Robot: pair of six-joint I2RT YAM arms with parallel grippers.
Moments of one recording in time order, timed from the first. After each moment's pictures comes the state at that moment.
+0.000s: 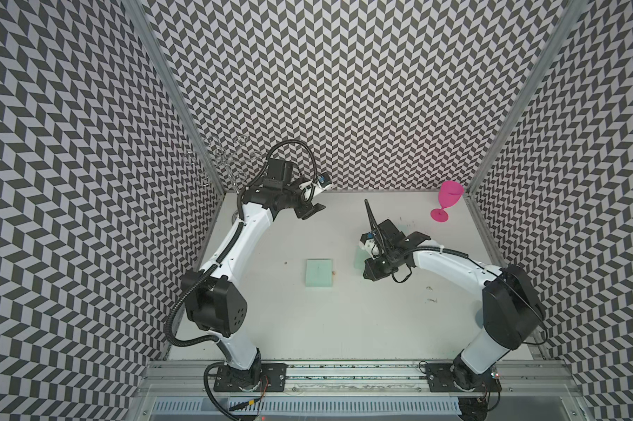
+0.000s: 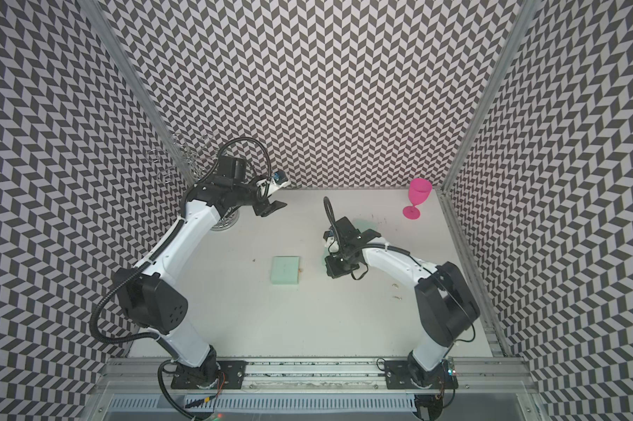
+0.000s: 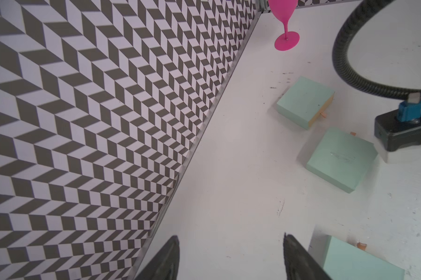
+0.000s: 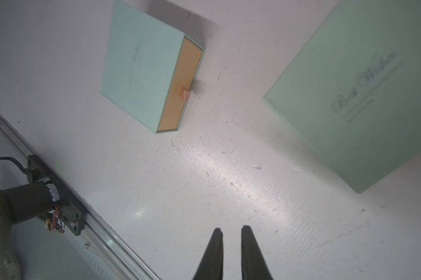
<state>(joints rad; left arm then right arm) -0.27 1.70 1.71 -0.73 0.42 0.82 0.61 1.70 1.21 -0.74 -0.34 0.20</state>
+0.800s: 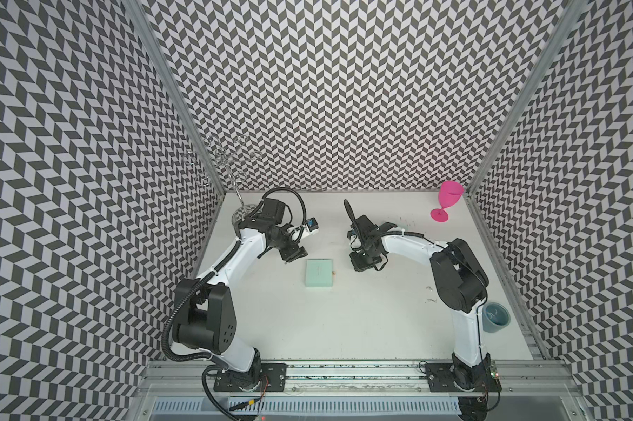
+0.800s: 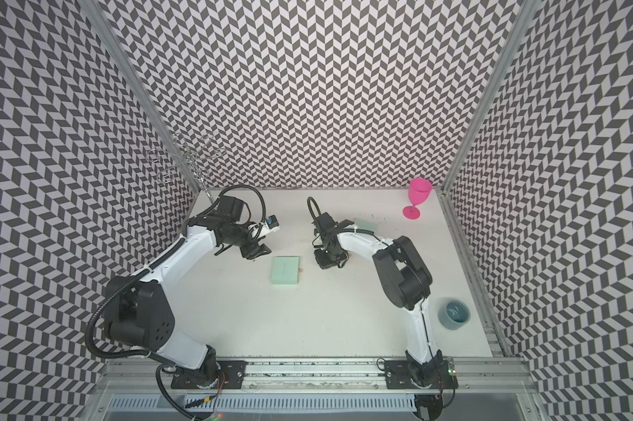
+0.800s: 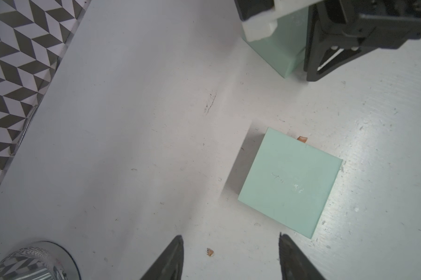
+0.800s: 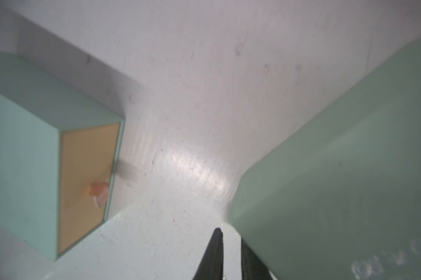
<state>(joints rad) -0.20 1.58 1.26 -0.78 0.37 0.90 0.60 2.08 1.56 -0.78 -0.19 0.18</state>
